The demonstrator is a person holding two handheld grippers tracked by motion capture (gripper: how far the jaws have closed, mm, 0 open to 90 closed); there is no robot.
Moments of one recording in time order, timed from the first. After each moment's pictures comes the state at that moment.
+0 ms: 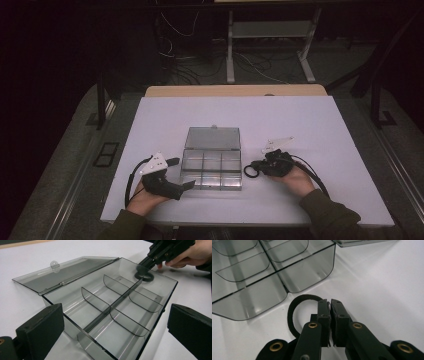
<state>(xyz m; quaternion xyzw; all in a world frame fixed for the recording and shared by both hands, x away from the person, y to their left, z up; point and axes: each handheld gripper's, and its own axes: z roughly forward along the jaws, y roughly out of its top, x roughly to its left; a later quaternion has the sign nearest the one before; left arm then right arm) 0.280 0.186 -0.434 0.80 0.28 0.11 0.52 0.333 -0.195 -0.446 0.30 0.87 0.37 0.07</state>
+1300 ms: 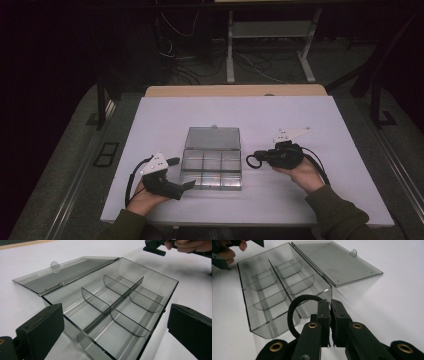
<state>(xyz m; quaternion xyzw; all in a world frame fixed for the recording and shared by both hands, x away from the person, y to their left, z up) 0.280 0.185 -0.433 0.80 0.28 0.11 0.52 0.332 -0.210 -0.403 0.30 0.84 0.44 0.07</state>
